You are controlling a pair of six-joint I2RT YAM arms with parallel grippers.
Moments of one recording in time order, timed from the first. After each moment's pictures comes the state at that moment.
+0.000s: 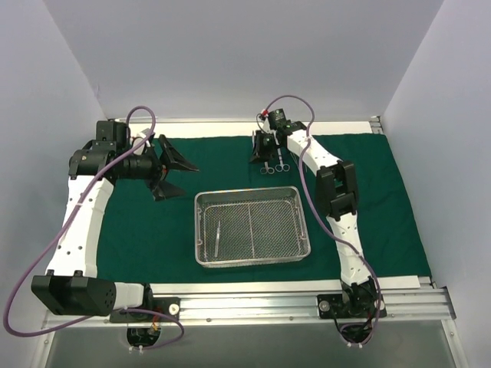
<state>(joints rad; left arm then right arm) -0.06 1.33 1.53 -1.16 0.81 -0.80 0.38 2.41 2.11 -0.66 -0.38 0.42</state>
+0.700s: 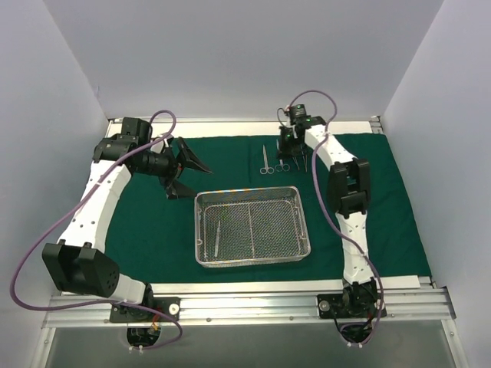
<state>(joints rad) -0.15 1.45 1.51 -1.11 0.80 -0.83 0.28 2.40 2.10 -0.74 -0.21 0.38</state>
